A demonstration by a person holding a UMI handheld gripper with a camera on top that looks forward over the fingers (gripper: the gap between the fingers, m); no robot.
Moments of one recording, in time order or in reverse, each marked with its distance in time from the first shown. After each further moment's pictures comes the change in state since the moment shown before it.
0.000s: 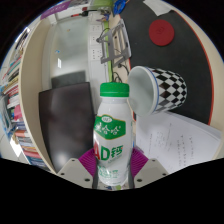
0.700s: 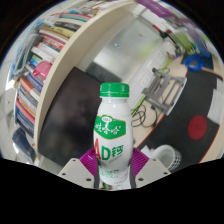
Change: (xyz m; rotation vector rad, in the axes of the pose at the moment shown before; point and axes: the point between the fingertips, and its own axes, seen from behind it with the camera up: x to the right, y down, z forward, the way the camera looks) arm -0.085 -0.063 -0.043 0.040 0.106 -0.690
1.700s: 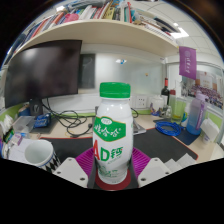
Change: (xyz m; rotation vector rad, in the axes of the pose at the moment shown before) arm 0.259 -0.095 0.008 0.272 0.412 -0.887
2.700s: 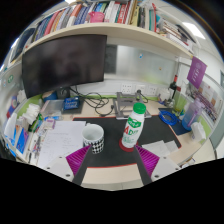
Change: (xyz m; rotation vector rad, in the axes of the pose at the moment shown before) arm -0.065 -0.029 -0.186 -0.334 -0.100 -0.094
